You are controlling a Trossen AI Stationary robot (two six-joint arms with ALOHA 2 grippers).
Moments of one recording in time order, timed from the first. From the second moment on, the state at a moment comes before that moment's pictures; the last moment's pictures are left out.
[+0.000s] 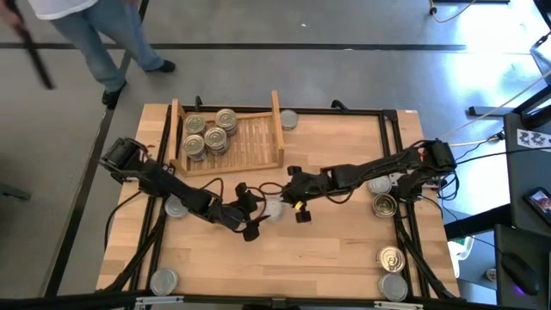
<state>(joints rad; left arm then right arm) -0.41 1.66 0.71 0.33 -0.62 -0.42 0.14 1.70 1.12 -0.22 0.04 -0.12</state>
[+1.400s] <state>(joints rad) -0.26 1.76 0.66 0.41 -0.42 -0.30 0.18 1.66 0.73 0.47 -0.12 -0.06</state>
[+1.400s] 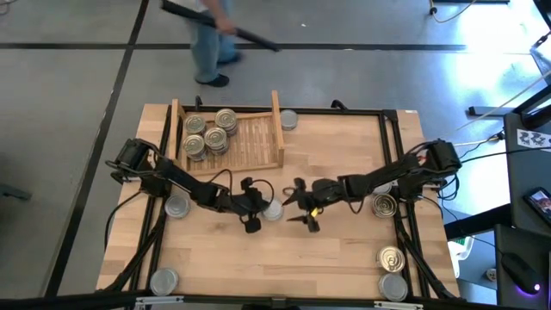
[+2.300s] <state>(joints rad) -0.19 1.86 0.49 0.80 -0.43 -0.62 0.24 1.96 1.02 0.17 0.35 -0.76</state>
